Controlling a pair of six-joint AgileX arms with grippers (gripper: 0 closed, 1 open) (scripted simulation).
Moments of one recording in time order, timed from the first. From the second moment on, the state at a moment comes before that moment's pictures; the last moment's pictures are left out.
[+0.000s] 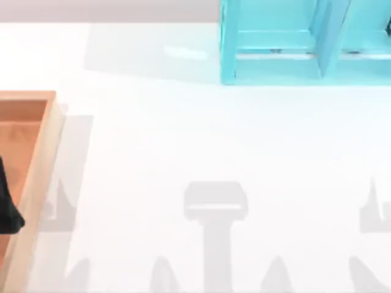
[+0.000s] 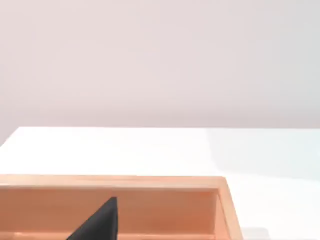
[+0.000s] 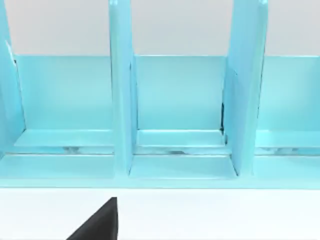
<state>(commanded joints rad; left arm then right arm) 0.00 0.00 0.00 0.00 0.00 0.00 0.00 0.00 0.00 0.00 0.00 0.00</state>
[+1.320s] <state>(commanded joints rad) 0.27 1.46 1.13 -1.15 0.01 0.30 0.00 0.00 0.00 0.00 0.00 0.00</state>
